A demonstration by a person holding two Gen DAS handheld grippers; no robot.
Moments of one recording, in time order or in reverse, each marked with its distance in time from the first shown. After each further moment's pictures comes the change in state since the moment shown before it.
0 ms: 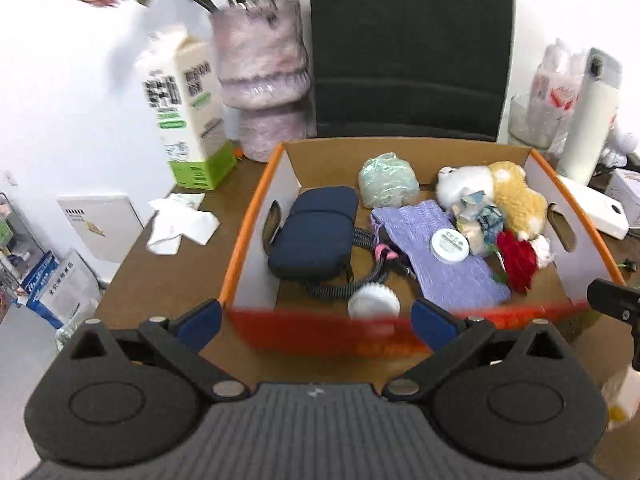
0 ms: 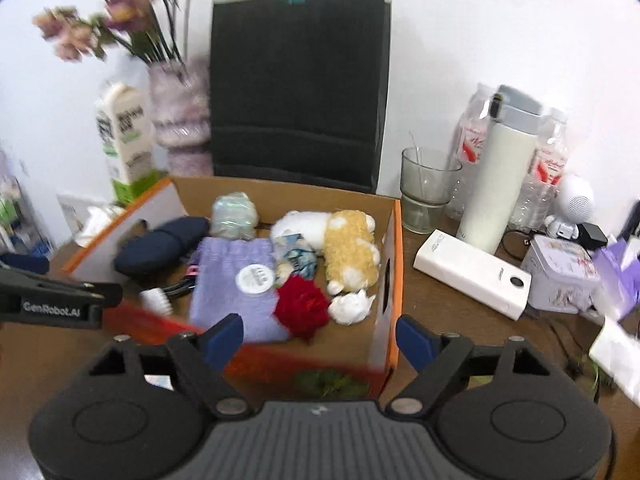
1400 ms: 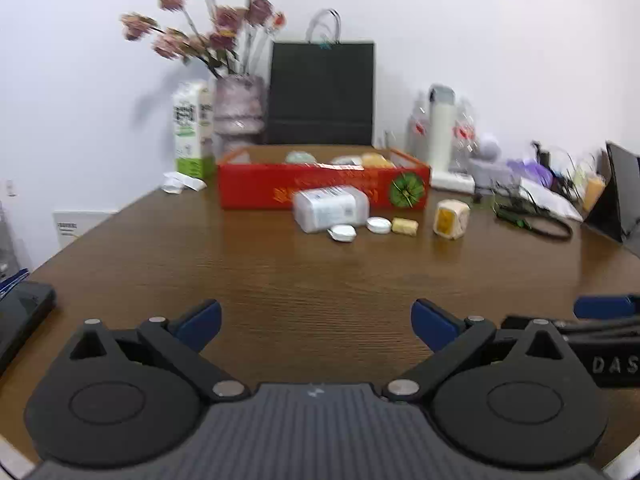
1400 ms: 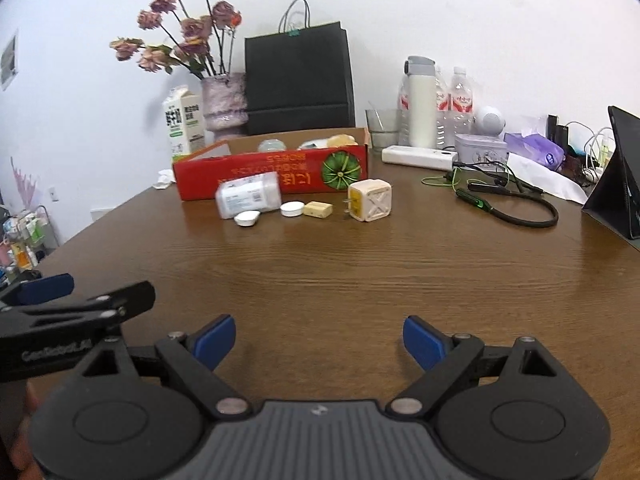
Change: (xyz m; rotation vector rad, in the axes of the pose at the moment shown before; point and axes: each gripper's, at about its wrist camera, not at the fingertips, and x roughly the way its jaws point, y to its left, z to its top) left arm -0.179 -0.037 -0.270 -0.007 -0.326 -0.156; right arm -0.192 0.038 -0.263 0.120 -0.136 -0.010
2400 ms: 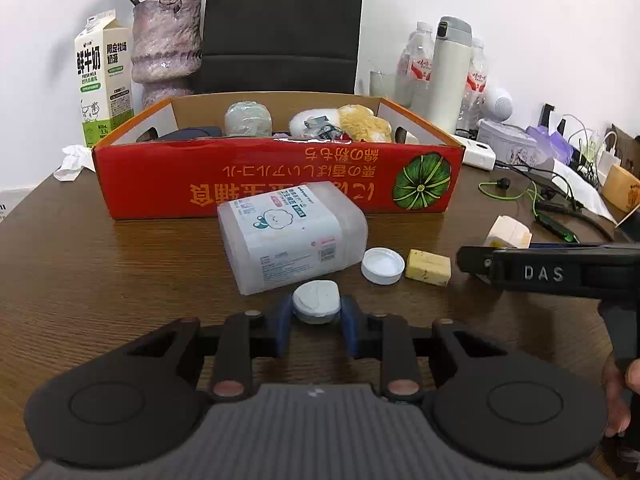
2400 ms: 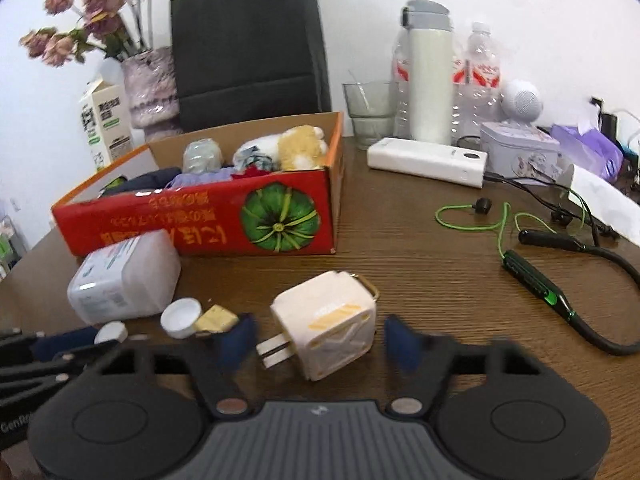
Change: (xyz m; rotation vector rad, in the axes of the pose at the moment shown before) left arm 0.188 -0.008 0.073 -0.005 0.200 -0.111; right arm 0.207 -0.055 0.114 0.046 0.098 -0.011
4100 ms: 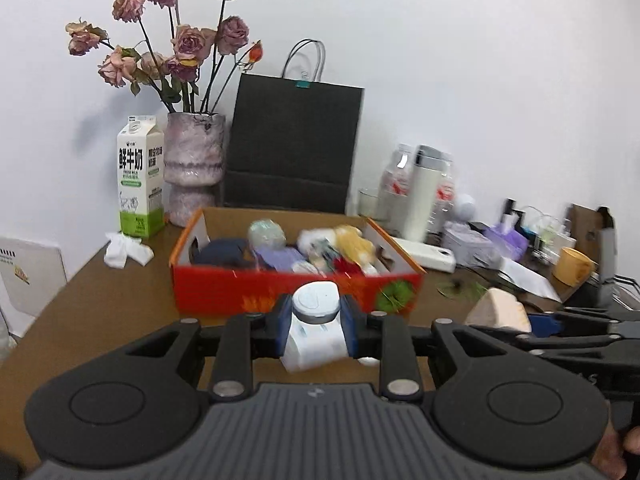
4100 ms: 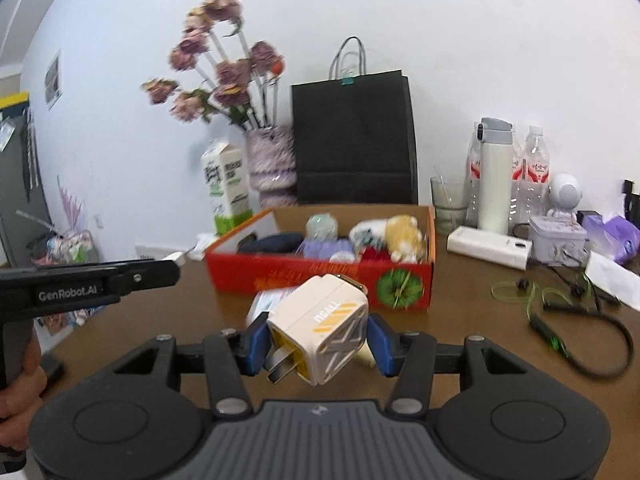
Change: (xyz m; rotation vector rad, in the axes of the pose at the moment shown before) left arm -0.127 0.045 0.045 -0.025 -0.232 -0.079; right arm -0.140 0.053 0.012 -0.108 -0.179 0.196
